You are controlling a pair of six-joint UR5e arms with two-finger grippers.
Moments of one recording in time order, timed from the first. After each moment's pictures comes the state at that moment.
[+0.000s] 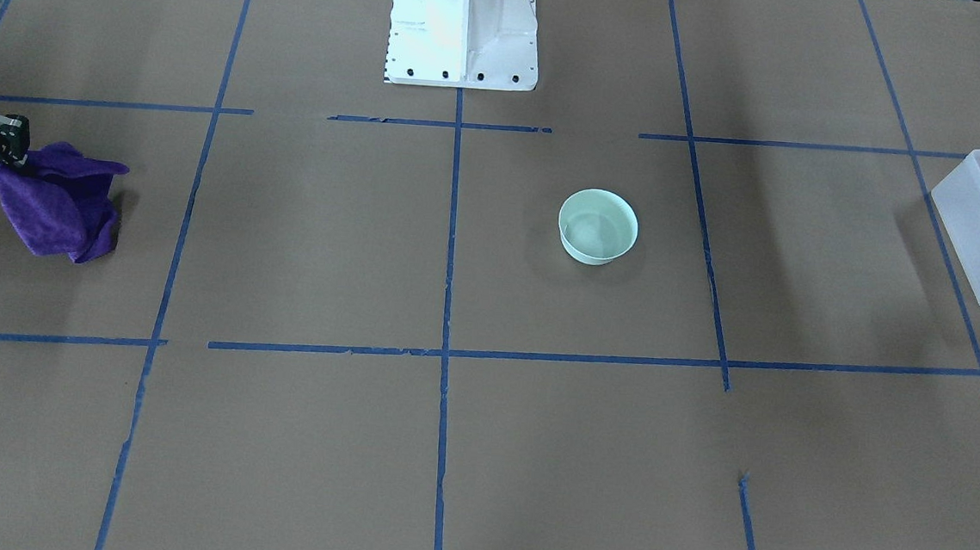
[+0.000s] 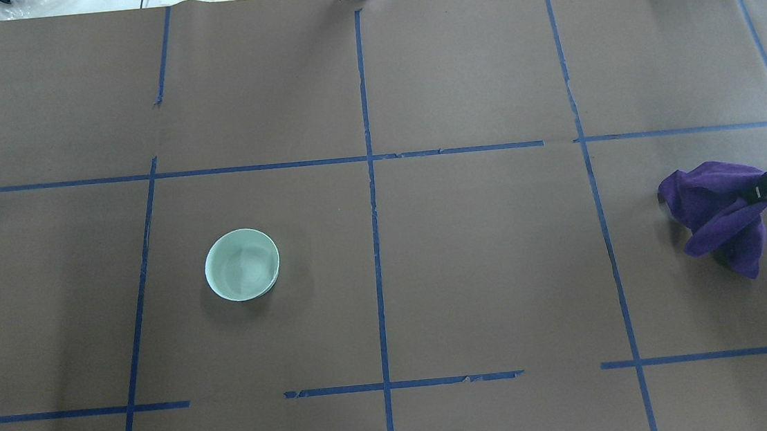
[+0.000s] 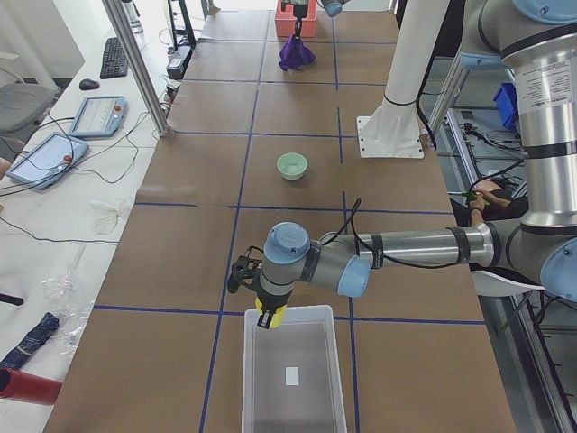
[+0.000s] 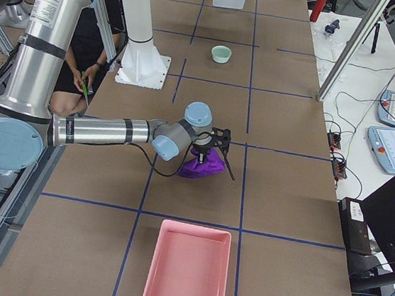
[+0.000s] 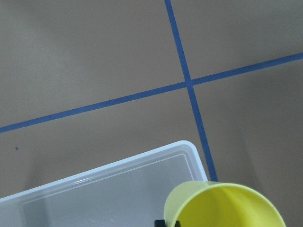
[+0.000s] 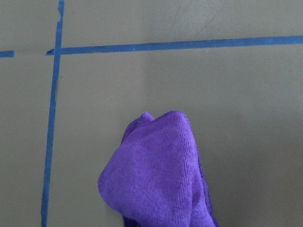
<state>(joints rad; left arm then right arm) -1.52 -1.35 -1.66 -1.95 -2.22 0.05 1.08 -1.82 1.87 -0.89 2.26 0.84</state>
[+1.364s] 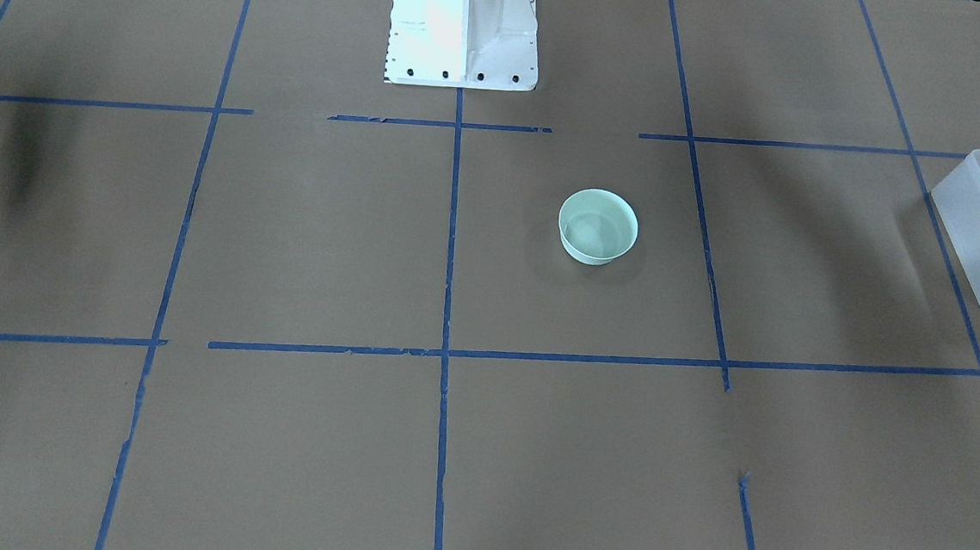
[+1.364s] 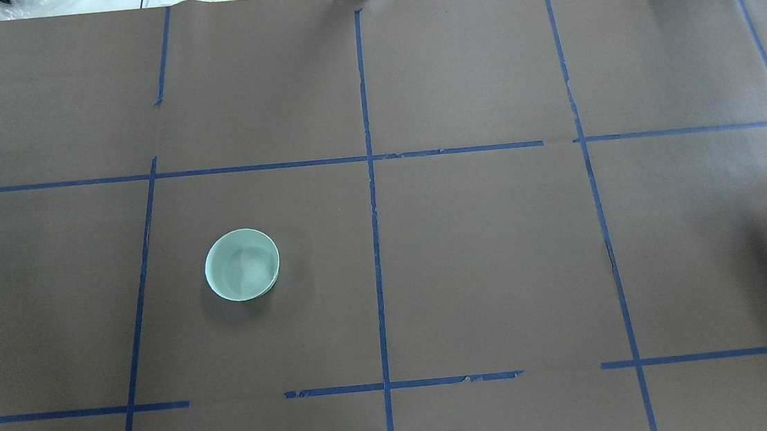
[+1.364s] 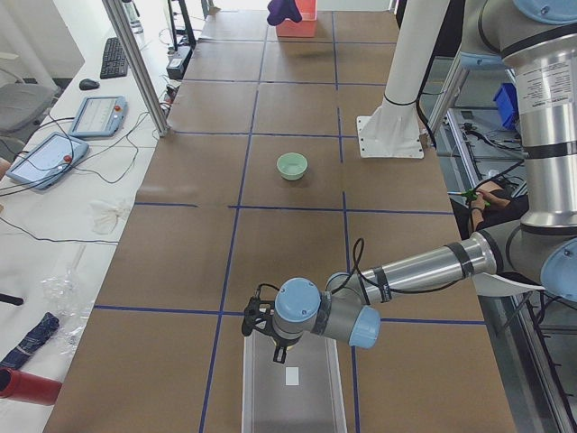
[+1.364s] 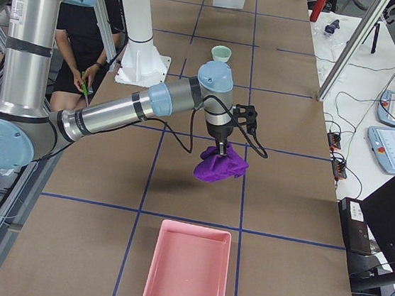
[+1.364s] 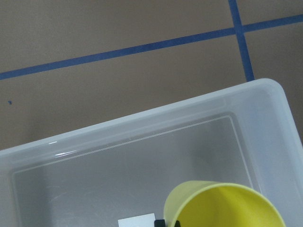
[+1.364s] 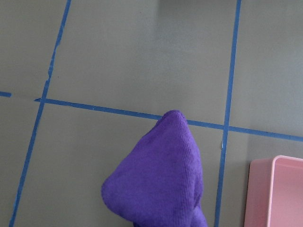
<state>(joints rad) -1.51 -1.35 -1.43 -2.18 -2.35 -0.03 1.51 -1.67 2.10 -1.68 2.31 0.12</state>
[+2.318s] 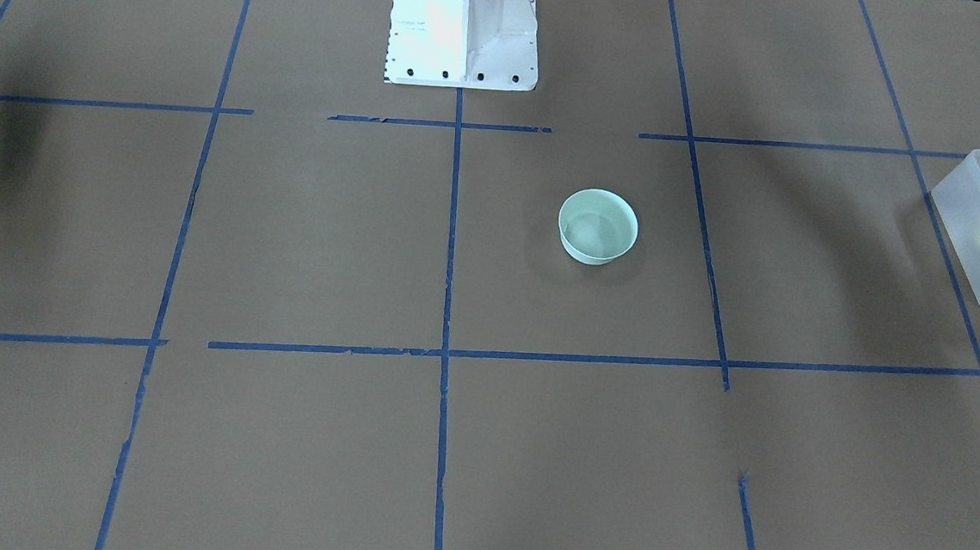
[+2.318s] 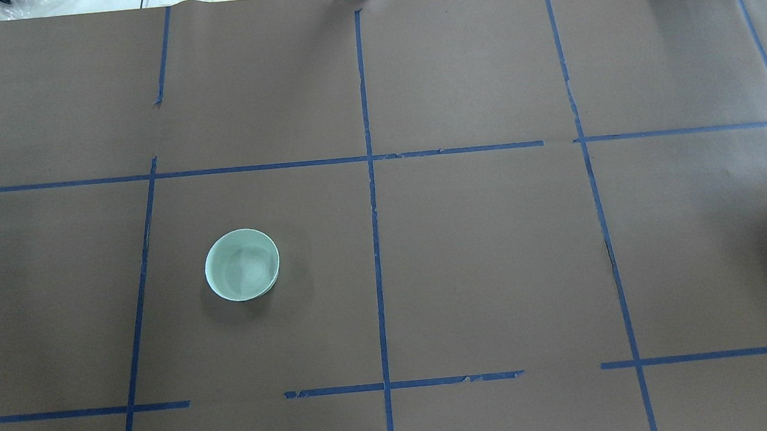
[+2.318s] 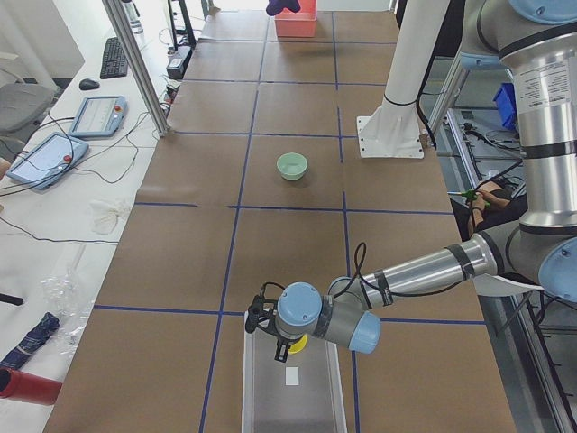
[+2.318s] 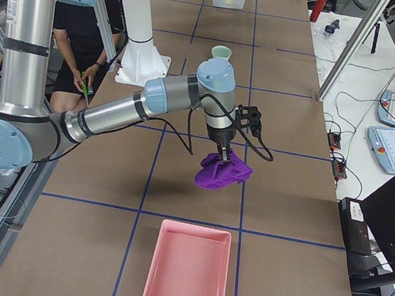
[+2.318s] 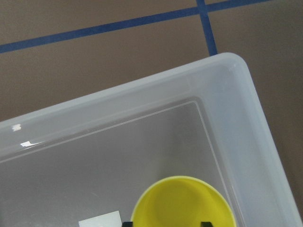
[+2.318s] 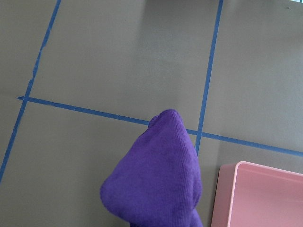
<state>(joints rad) -1.50 -1.34 -1.42 -2.25 -2.38 -0.03 1.60 -1.65 2.09 -1.74 2.30 -0.02</state>
